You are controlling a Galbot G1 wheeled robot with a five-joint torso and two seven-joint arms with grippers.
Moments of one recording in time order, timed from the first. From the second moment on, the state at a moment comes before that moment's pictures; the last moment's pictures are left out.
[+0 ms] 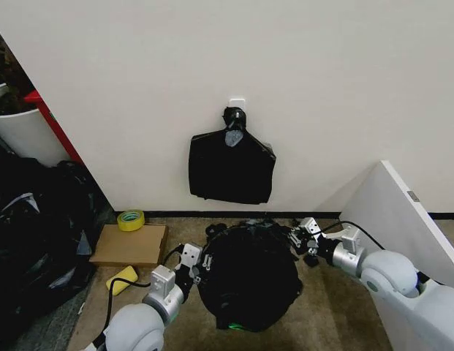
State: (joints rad) left arm 1.35 -0.89 -0.05 -2.20 -0.50 0.25 -0.17; right arm -1.15 0.61 0.16 1.88 0.68 -0.16 -0.35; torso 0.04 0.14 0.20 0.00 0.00
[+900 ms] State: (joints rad) left arm 1.30 -0.93 -0.10 -2.18 -0.85 0.36 -0.34; right arm -1.30 0.68 0.25 1.87 0.75 -0.13 -0.24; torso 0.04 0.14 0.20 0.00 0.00
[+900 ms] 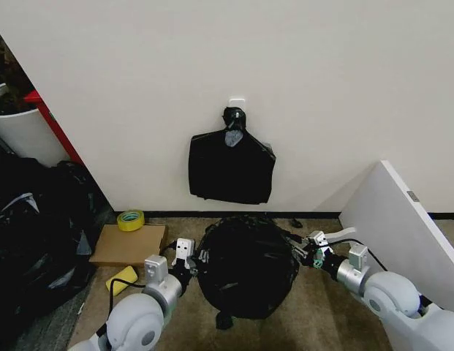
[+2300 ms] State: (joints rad) left arm 1.20 -0.96 -0.19 -2.11 -1.29 0.44 -0.64; right arm -1.69 0.80 0.40 1.94 0.80 -0.01 -0.50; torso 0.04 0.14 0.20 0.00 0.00
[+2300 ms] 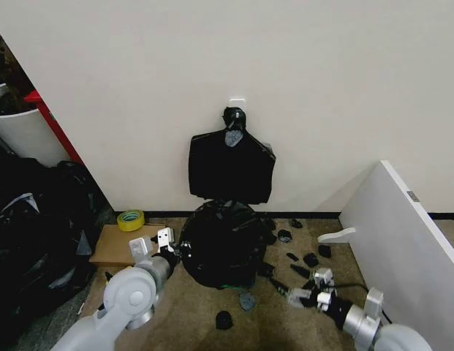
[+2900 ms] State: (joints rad) left arm 1.22 -0.96 -0.18 -2.16 -1.29 0.46 -0.64; right arm -1.63 0.92 0.31 1.95 0.84 -0.06 -0.43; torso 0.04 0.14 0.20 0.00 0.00
